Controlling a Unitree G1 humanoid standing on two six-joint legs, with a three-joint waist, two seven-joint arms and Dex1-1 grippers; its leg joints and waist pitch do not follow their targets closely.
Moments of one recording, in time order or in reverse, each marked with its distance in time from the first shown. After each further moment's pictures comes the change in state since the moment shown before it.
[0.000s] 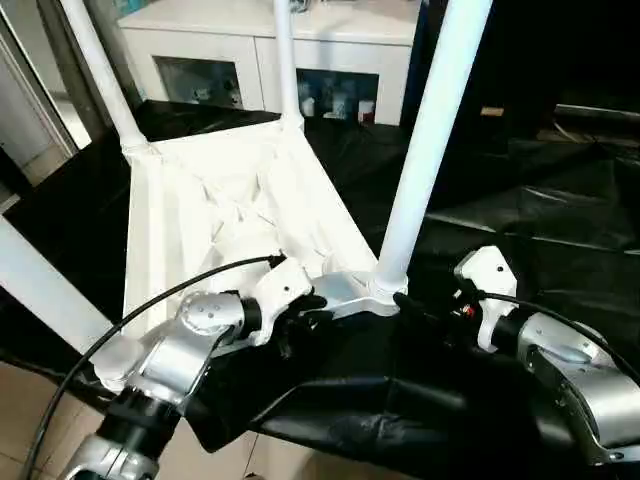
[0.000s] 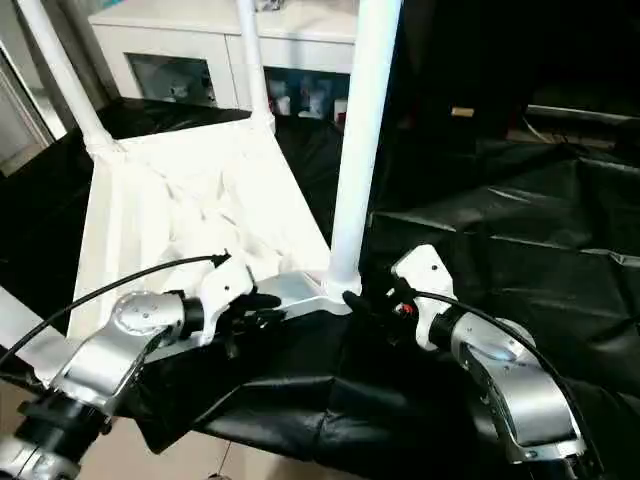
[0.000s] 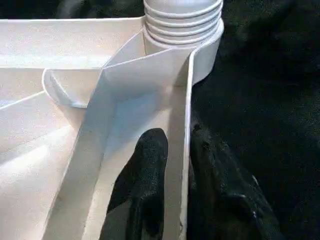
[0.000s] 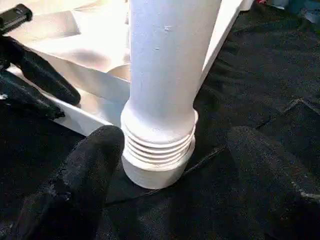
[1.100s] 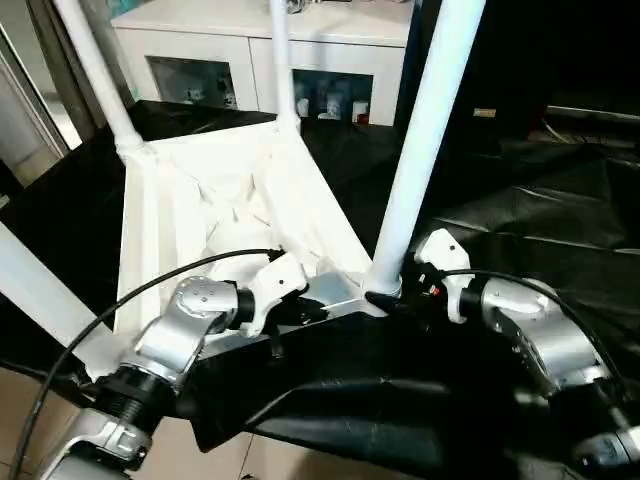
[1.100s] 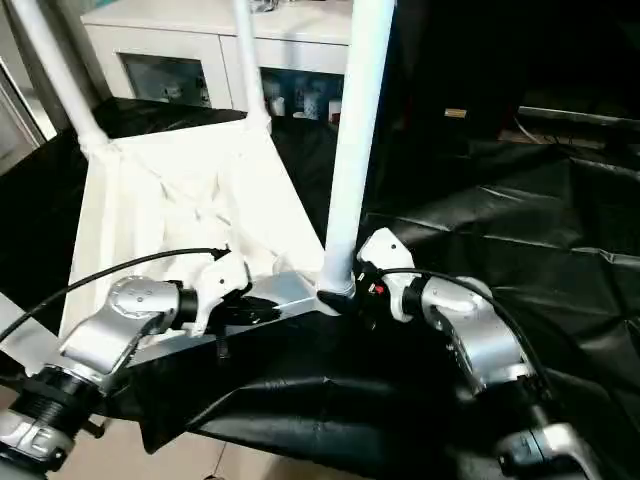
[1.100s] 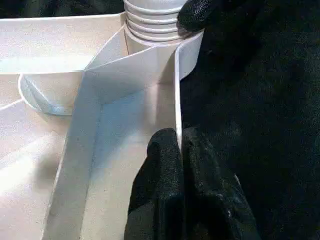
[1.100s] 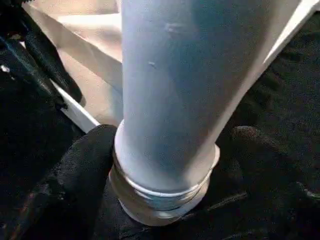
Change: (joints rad) left arm -0.064 0.070 -0.030 0.072 -0.017 -0.032 -0.121; right arm -0.310 0.040 0.138 0.483 -0.073 -0.219 0.227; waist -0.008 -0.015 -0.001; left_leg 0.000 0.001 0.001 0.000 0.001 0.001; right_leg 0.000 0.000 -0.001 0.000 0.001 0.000
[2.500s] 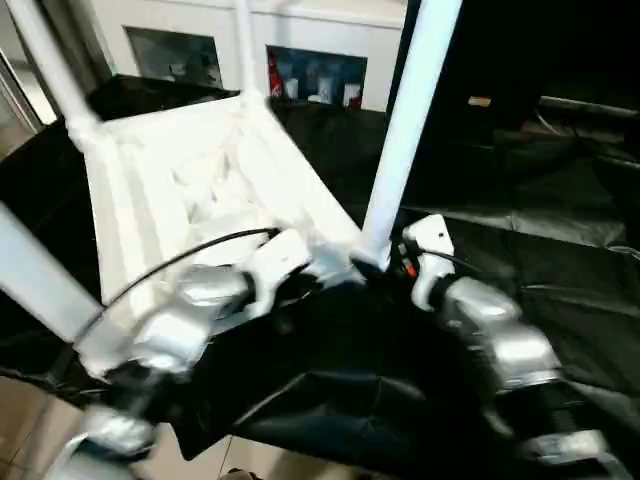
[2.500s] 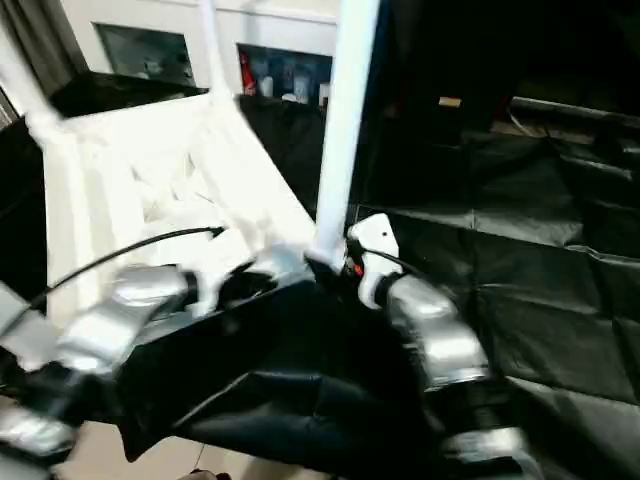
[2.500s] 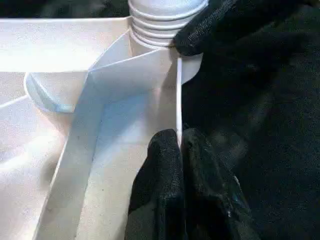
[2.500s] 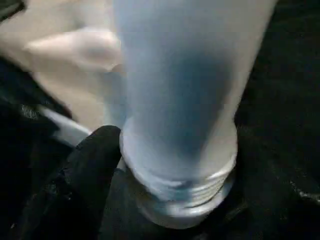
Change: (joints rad) left arm 0.004 0.011 0.039 -0.117 -0.005 0.097 0.031; right arm 0.007 0.123 -0.066 0.000 0.021 0.050 -0.093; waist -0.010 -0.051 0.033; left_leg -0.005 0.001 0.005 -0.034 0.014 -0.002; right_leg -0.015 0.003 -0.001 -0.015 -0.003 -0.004
